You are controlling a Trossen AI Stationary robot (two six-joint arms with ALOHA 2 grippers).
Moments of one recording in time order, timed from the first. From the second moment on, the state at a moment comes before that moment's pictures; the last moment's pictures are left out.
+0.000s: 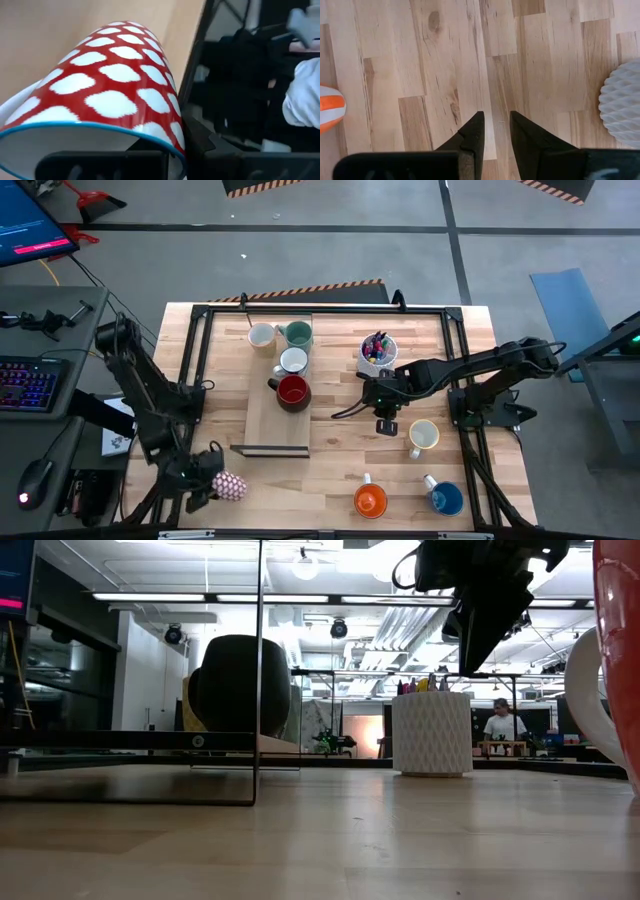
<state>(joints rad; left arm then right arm) -1.14 1.20 0.62 -0.29 -0.19 -1.52 0.15 1.46 1.11 -0.87 0.01 0.25</state>
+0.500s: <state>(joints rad) -1.09 0.97 0.78 -0.89 -0.10 -1.58 0.14 1.46 1.11 -0.86 0.02 0.22</state>
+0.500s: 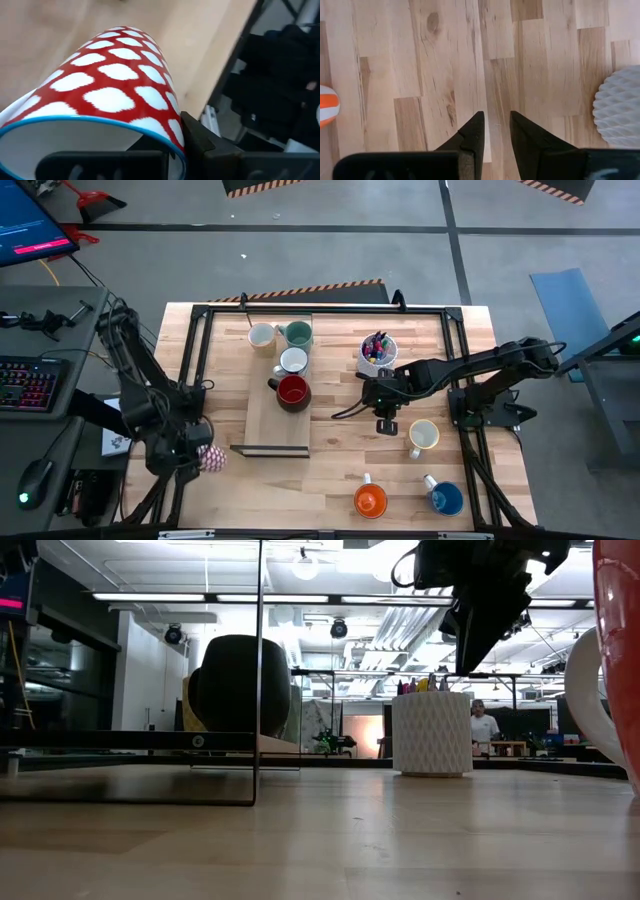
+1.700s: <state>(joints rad) -0.24 1.27 1.23 -1.39 0.01 -0.71 0.14 1.46 1.11 -0.85 0.01 0.23</state>
